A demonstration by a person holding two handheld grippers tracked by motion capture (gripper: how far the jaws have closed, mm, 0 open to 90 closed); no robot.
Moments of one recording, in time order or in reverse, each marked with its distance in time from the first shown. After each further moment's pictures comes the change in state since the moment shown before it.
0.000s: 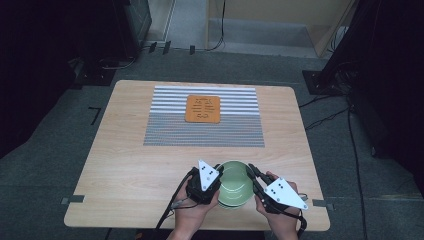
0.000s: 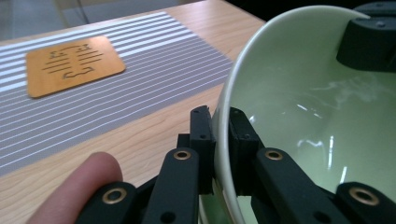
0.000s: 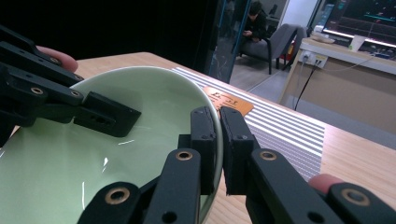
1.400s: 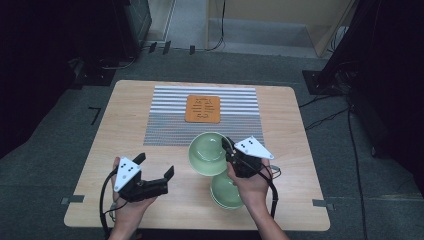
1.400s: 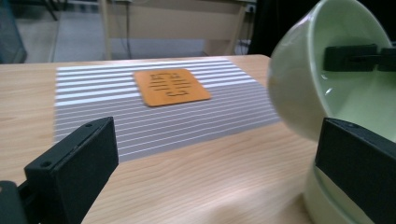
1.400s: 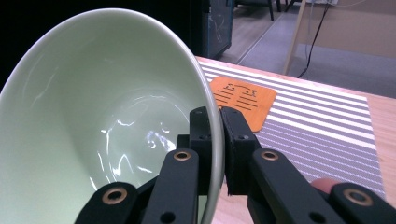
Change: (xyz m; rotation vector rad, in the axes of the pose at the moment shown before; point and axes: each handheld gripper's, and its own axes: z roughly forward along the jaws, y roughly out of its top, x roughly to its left) left arm 0.130 -0.026 -0.095 -0.190 0.094 -0.169; right arm 0.015 0.064 0.091 0.183 -0.030 0.222
